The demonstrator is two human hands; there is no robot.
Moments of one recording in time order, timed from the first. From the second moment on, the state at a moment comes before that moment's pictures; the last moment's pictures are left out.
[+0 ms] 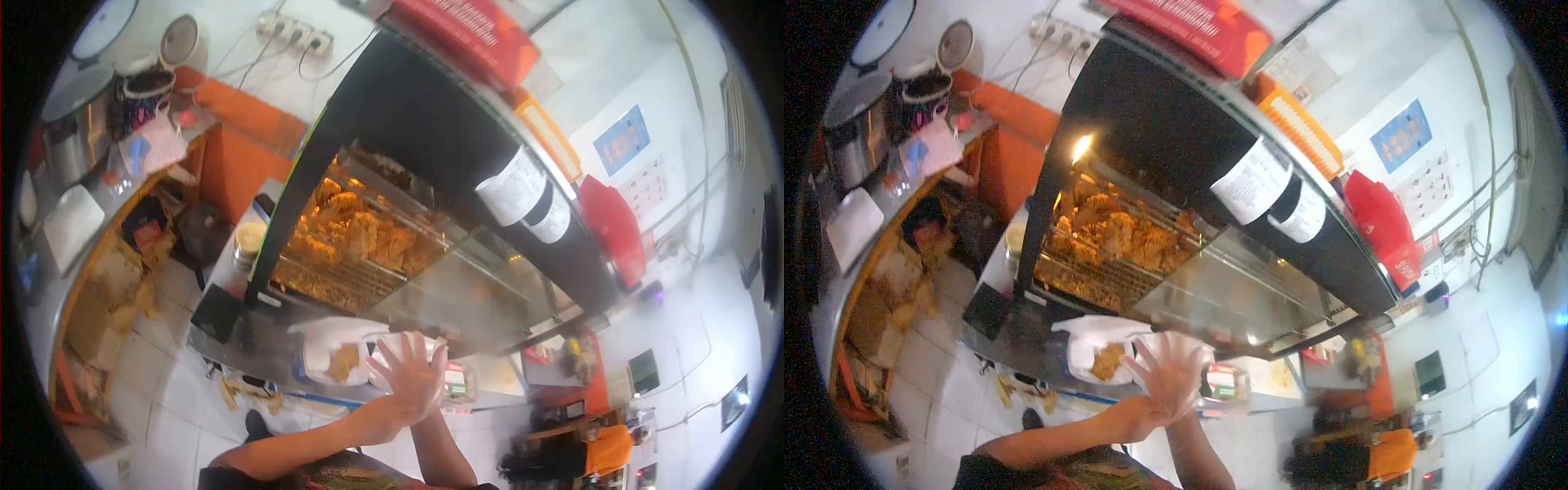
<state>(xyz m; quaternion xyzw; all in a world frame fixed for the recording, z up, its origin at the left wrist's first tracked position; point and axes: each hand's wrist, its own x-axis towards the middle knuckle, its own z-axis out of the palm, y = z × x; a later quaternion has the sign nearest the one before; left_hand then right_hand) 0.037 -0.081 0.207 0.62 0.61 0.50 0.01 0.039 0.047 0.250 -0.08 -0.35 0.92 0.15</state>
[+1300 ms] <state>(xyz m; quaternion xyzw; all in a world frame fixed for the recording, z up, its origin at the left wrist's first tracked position) -0.198 -0.098 0.588 0.64 0.61 0.29 -0.37 -0.061 -0.017 0.449 0.03 -0.57 0.69 0.44</state>
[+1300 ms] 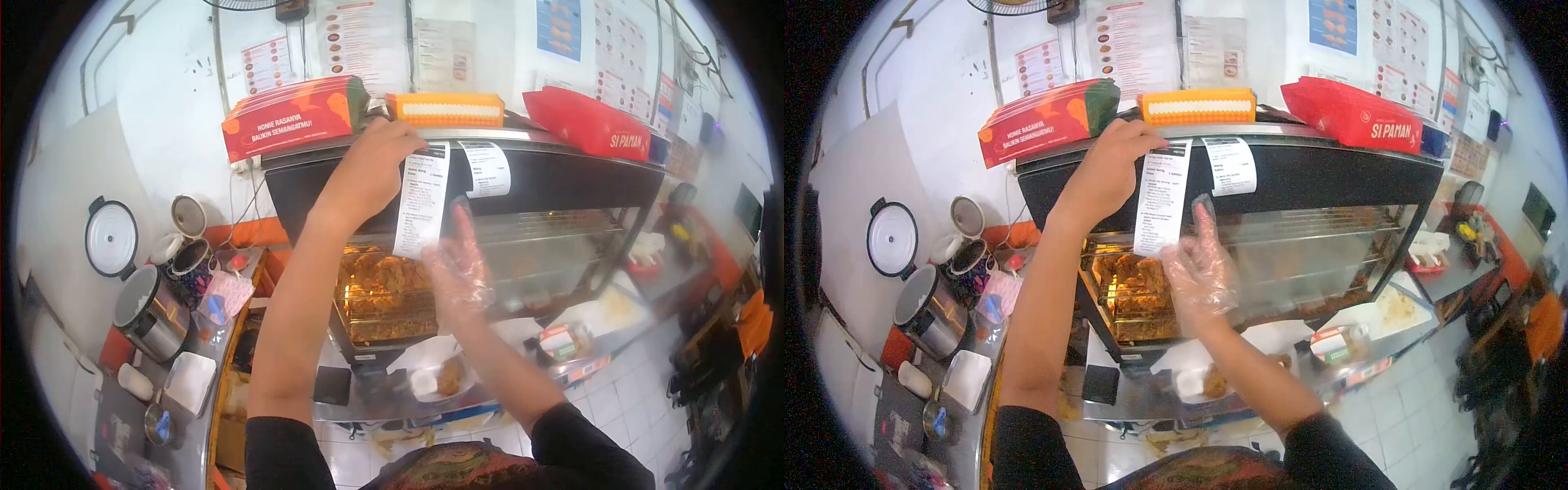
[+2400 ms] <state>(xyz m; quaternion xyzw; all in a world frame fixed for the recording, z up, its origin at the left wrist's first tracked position) -0.190 -0.096 0.593 0.62 0.64 0.28 -0.35 -0.032 -0.014 0.452 -0.03 -0.61 0.66 0.43</state>
